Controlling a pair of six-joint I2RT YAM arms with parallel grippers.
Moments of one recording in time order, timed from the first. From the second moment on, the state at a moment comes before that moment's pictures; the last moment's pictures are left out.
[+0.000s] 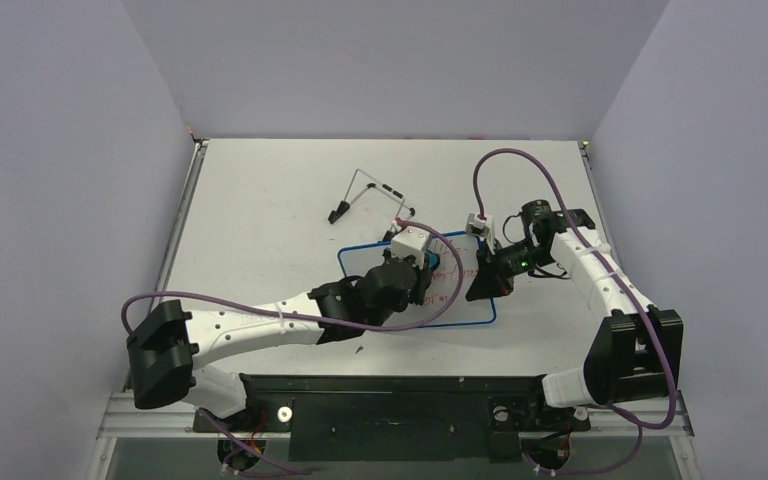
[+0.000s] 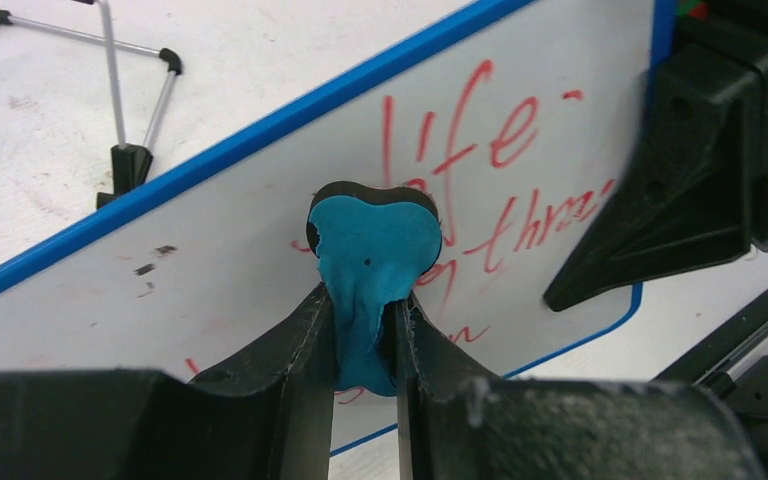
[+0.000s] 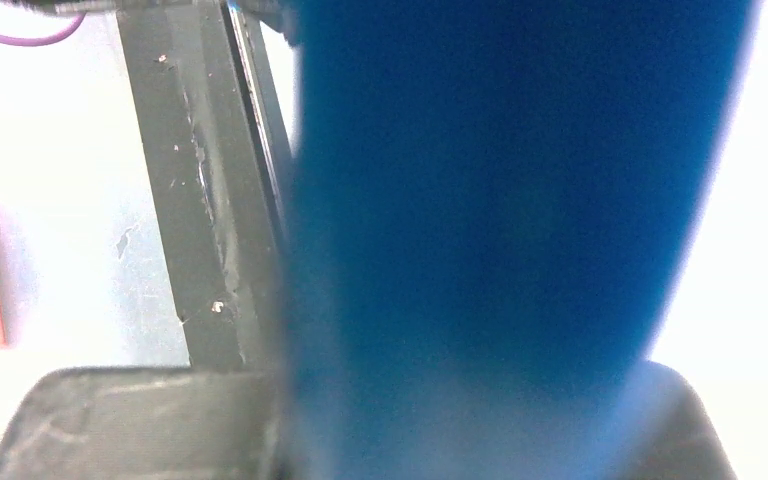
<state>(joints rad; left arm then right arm) -1.18 1.42 1.01 0.00 -0.54 -0.45 0.12 1.40 1.08 -1.20 -0.97 -0.91</state>
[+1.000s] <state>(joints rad) -1.20 1.39 0.94 0.02 -0.51 -0.41 0.12 1.40 1.08 -1.20 -0.97 -0.92</state>
